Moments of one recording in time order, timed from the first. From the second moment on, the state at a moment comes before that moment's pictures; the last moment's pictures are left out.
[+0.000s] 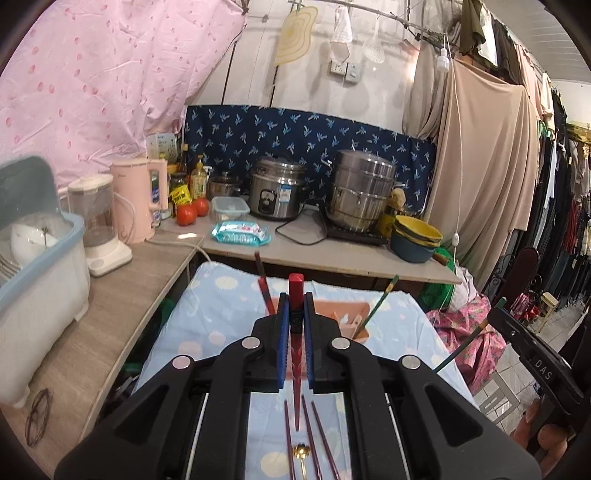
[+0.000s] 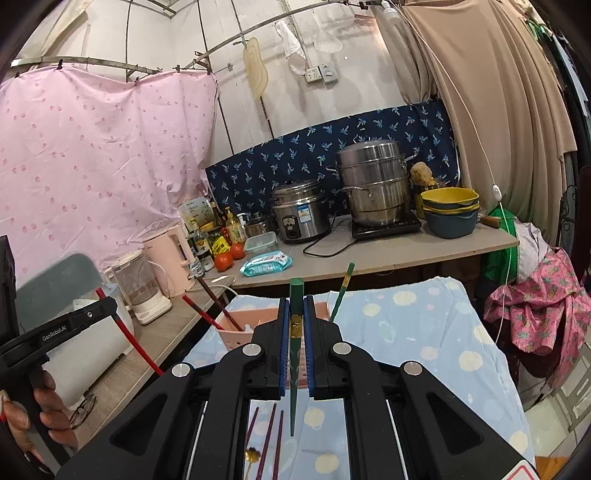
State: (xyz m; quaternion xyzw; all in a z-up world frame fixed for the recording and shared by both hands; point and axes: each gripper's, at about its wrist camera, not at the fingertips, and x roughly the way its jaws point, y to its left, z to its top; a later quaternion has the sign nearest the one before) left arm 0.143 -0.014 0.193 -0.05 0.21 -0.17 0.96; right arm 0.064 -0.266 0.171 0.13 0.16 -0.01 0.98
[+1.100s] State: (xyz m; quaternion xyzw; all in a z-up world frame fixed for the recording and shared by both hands) left arm 0.270 -0.048 0.220 -0.06 0.13 -0.14 0.98; right arm 0.195 -0.263 0.223 0.14 0.07 -0.01 0.99
